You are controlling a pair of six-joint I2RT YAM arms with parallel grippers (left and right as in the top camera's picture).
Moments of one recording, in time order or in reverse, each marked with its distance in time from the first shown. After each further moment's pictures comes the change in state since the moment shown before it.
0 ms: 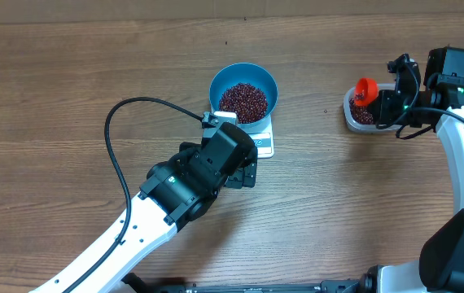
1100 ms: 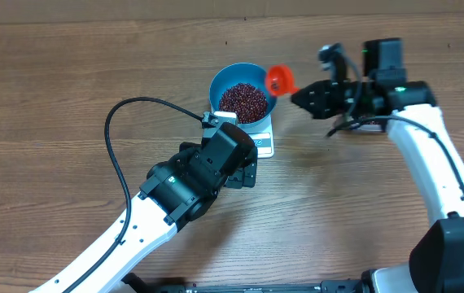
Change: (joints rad) left arm 0.000 0.000 0.000 0.000 0.000 0.000; right arm 0.344 0.000 0.001 0.201 -0.319 0.106
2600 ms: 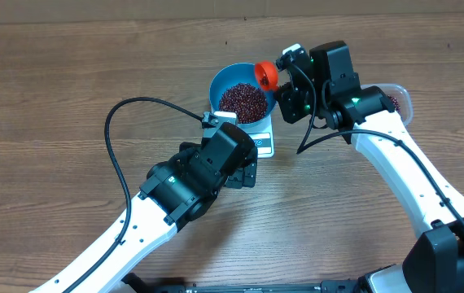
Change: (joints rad) left arm 0.000 0.000 0.000 0.000 0.000 0.000; right arm 0.192 0.000 0.000 0.104 0.426 -0.061
